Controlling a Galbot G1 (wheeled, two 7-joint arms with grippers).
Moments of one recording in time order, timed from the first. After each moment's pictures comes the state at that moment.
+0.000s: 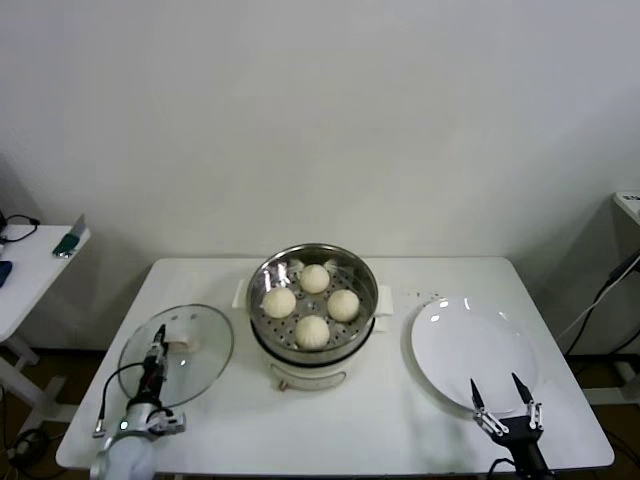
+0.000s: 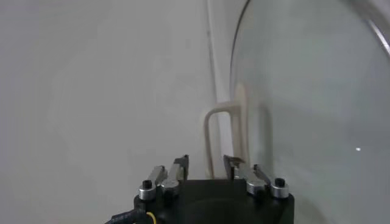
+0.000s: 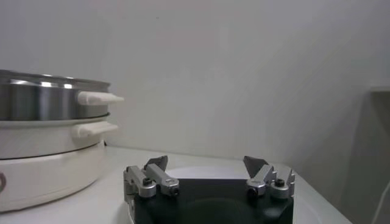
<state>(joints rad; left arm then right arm) 1.21 -1.33 -0.70 -1.26 1.45 -0.05 -0.34 -1.71 1.16 0.62 1.71 0.35 0.48 -0.08</state>
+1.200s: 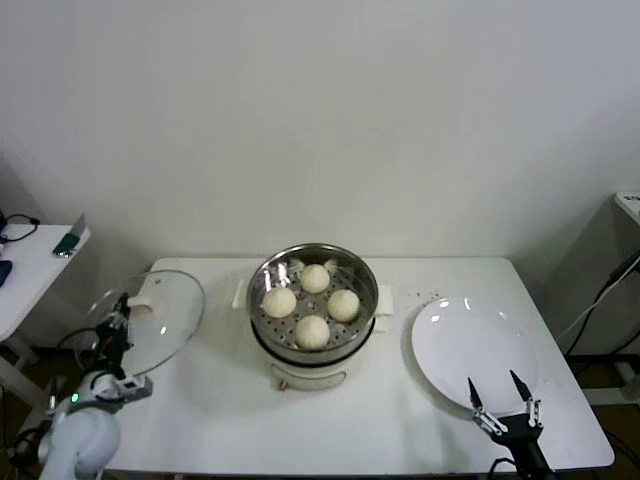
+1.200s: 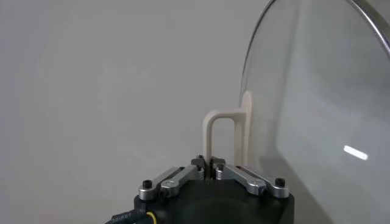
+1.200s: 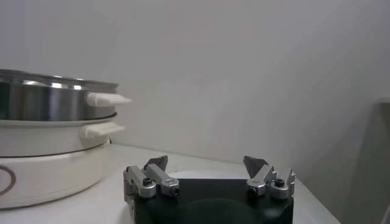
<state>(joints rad) 1.33 -1.14 -0.71 -1.75 1.03 0.15 -0.05 -1.74 1.17 0.65 1.78 0.29 0.42 -0.08</state>
